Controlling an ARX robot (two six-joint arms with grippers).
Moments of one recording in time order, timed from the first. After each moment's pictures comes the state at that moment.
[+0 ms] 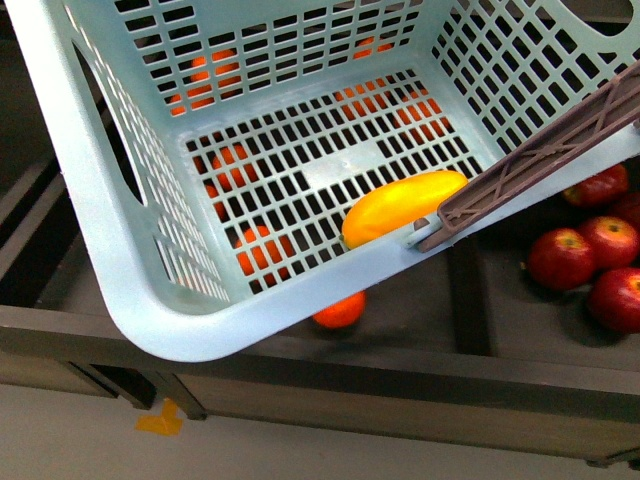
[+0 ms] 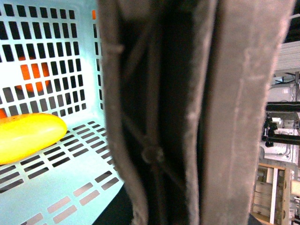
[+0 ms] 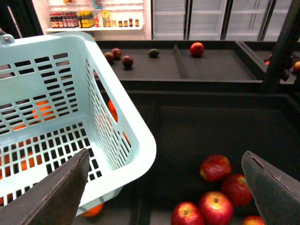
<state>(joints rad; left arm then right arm) -0.67 1.77 1.48 -0.29 0.08 -1.04 0.00 0.97 0.15 0.81 0.00 0.00</state>
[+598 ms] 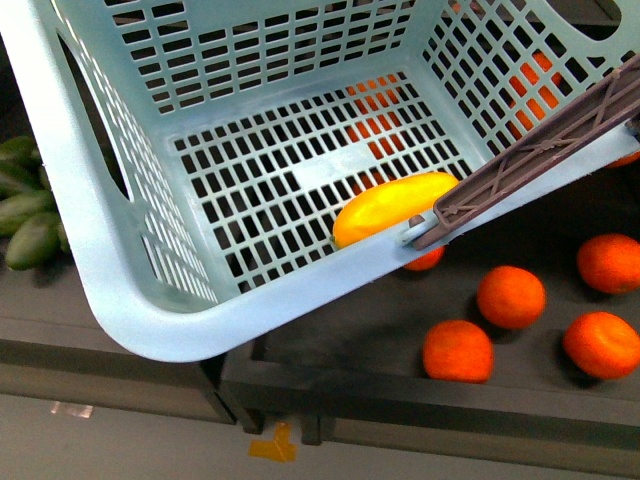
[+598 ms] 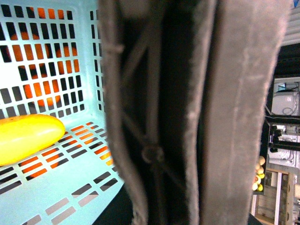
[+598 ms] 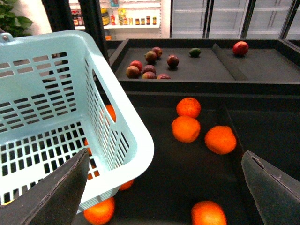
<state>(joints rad) -0.67 1.77 1.48 -0.29 0.08 -1.04 0.00 0.97 0.15 0.81 0.00 0.00</state>
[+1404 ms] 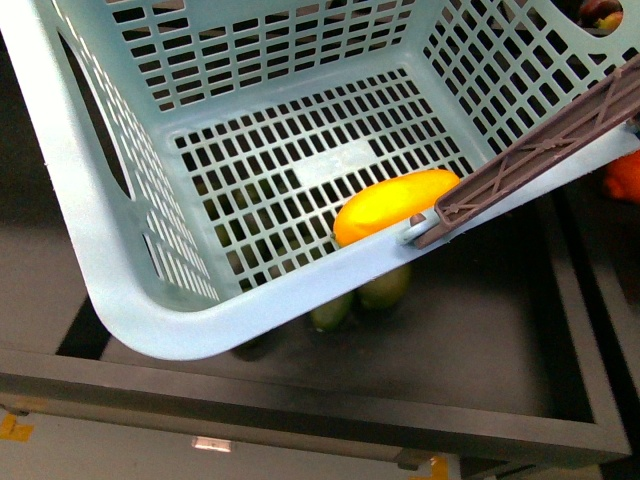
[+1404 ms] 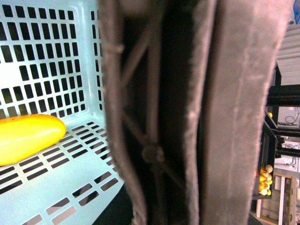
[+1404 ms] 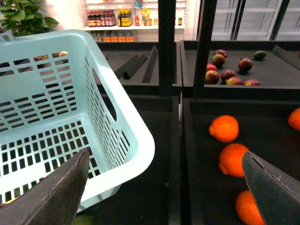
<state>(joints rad) -0.67 1.77 1.48 -0.29 0.07 -1.04 0.00 0.97 0.15 0.81 0.00 0.00</state>
